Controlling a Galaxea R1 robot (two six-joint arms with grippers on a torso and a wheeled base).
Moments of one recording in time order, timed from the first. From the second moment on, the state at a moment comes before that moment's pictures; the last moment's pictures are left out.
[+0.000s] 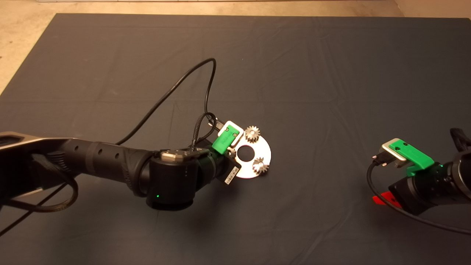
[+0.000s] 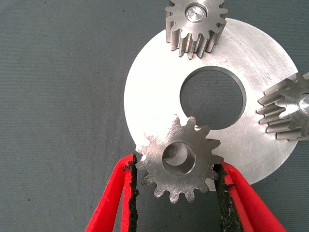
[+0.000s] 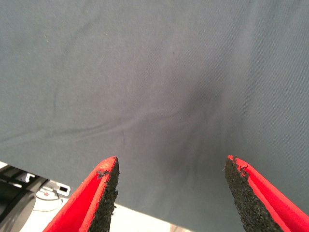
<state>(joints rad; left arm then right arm) -0.09 2.60 -0.71 1.21 1.53 -1.14 0.33 1.98 -0.40 -0.43 -1.53 1.21</state>
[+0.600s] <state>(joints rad) -0.07 2.60 -0.71 1.25 1.53 -1.12 0.33 1.98 -0.40 -0.43 -1.53 1.21</state>
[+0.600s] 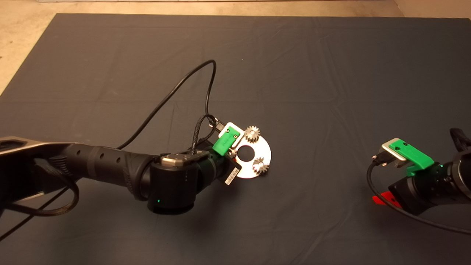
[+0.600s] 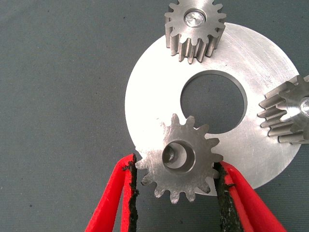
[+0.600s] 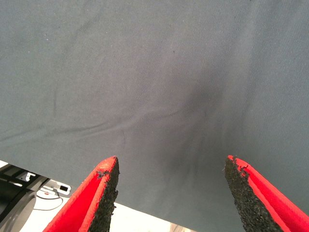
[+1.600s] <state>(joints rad) -0.06 2.60 -0.71 1.27 1.53 -1.06 0.33 1.98 -0.40 -0.43 -1.53 1.21</state>
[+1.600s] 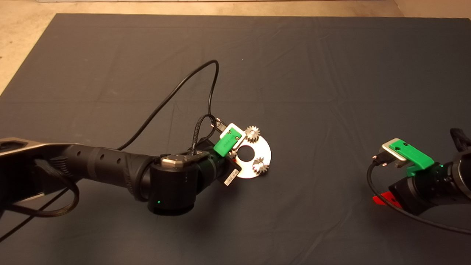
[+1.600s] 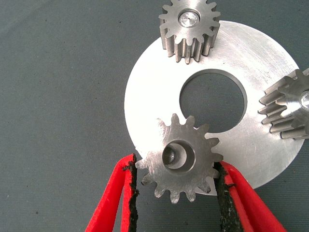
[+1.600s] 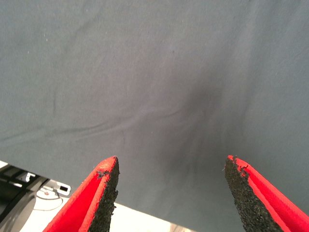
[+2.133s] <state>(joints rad) -0.07 2.59 -0.71 1.26 1.53 -1.05 0.33 1.98 -0.40 -0.43 -1.53 1.21</state>
